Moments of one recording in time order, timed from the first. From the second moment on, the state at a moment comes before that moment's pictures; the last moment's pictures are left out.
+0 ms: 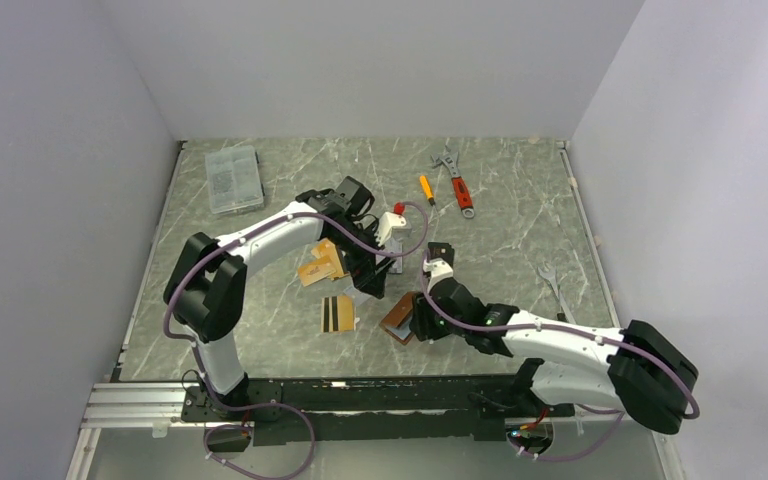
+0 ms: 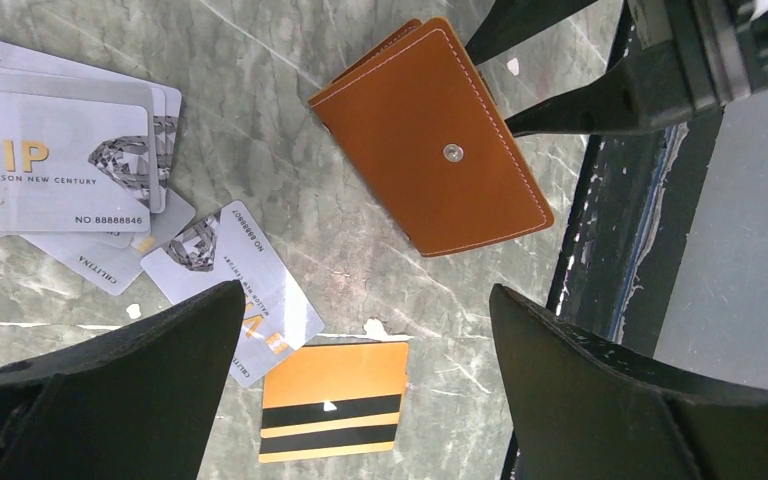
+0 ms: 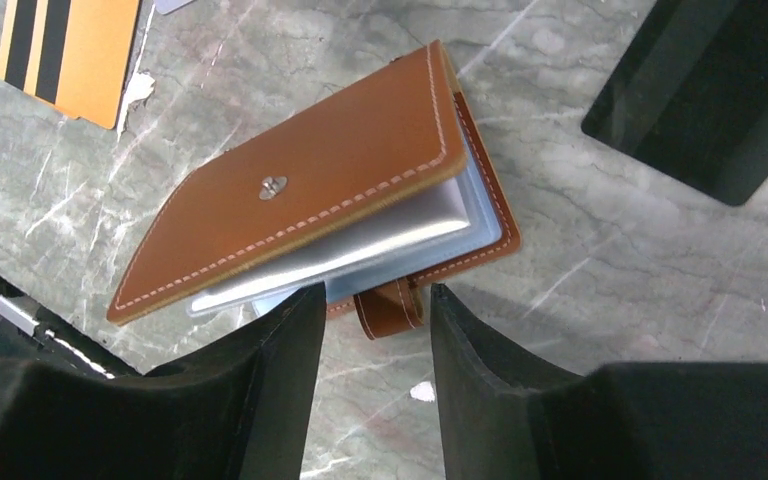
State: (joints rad) left arm -0.65 1.79 1.38 -0.77 0.67 0.45; right arm 0.92 1.10 0.39 -0.07 0.10 0.54
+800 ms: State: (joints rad) left arm -0.66 1.82 1.35 -0.70 0.69 0.35; right arm 1.01 1.15 0.39 -0.01 0.20 0.55
